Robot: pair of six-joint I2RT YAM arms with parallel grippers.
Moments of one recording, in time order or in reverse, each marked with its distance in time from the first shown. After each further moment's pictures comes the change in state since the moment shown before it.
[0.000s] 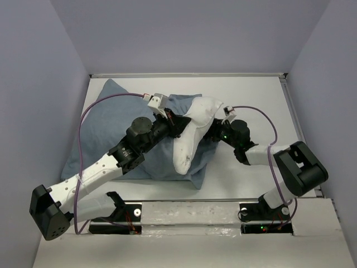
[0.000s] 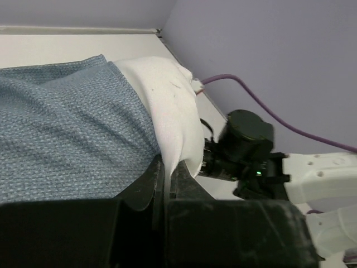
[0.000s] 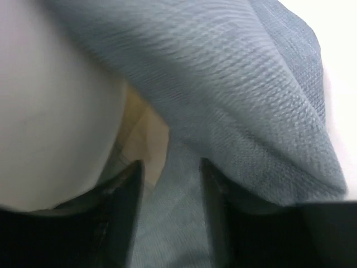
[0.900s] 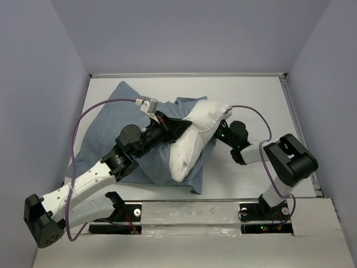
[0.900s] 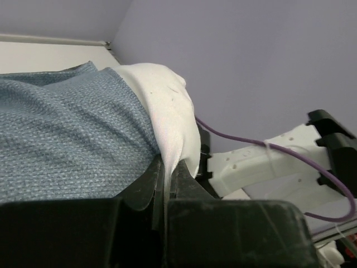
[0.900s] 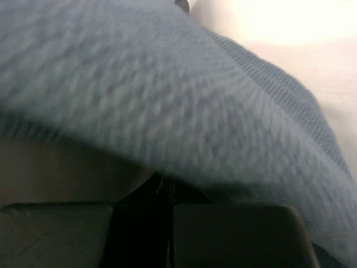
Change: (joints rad) left arm 0.006 -0.130 -0.084 0.119 0.140 -0.176; right arm 0.021 0.221 0.087 0.311 -0.115 0.190
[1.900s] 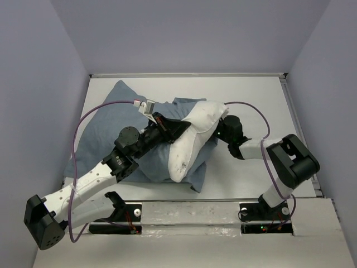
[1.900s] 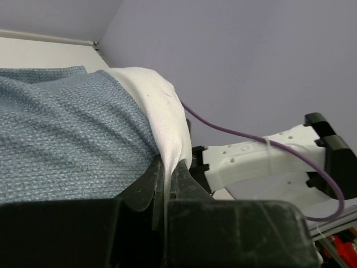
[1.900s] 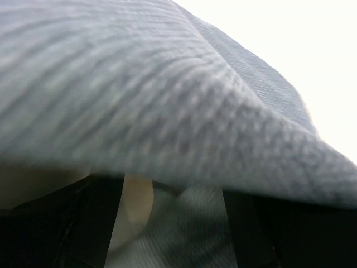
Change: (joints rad) left arm 0.022 0.001 -0.049 0.054 0.003 -0.027; right arm 0.011 -0.100 0.037 -0.365 0.096 -0.224
